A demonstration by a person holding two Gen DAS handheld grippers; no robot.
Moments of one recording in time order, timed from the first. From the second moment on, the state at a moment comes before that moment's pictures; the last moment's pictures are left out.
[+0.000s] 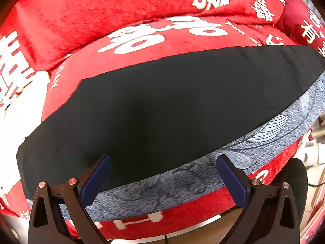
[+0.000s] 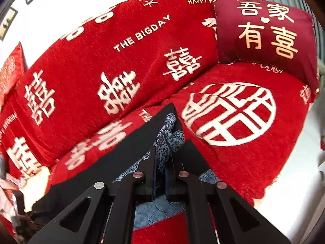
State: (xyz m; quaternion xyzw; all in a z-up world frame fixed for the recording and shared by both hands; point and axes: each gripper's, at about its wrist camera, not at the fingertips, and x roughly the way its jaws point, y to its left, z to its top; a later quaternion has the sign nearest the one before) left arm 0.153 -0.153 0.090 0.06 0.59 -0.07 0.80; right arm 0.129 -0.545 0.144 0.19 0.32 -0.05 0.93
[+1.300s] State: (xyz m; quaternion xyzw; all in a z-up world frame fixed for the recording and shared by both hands) left arm 0.196 -0.144 0.073 -0.02 0.61 0.04 0.79; right arm 0.180 -0.463 0.094 0.04 0.40 0.07 0.91
